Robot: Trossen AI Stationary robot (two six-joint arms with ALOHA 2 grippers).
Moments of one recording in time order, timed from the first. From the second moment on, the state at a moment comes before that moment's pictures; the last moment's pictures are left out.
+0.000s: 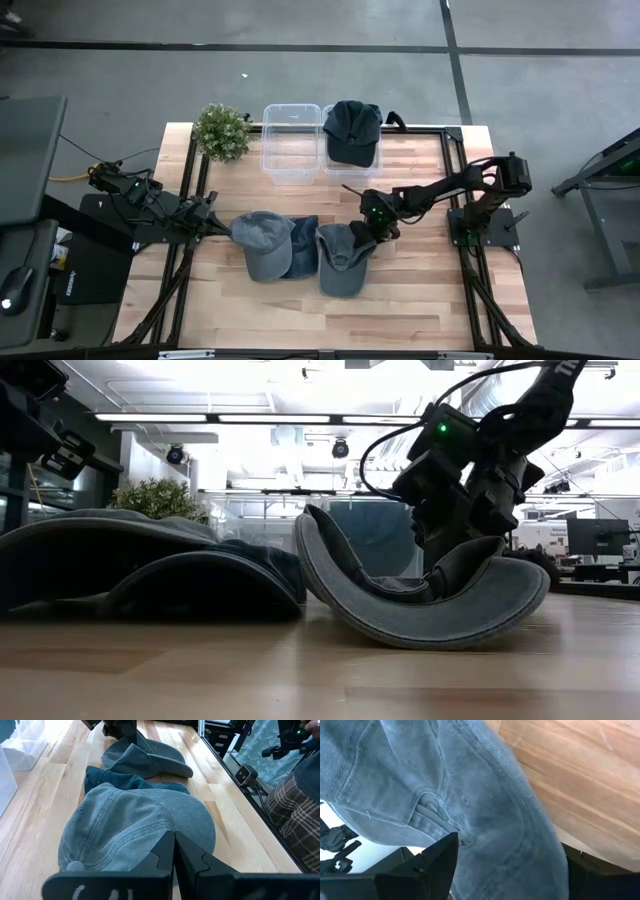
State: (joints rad) left arm -0.48 0.01 0.33 -0.71 -0.19 -0.30; right arm -0.07 1.67 0.64 0.07 -0.51 1.31
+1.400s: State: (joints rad) left arm -0.48 0.01 0.33 -0.71 -0.19 -0.30; right arm -0.06 1.16 0.90 -0.42 -0.20 0.92
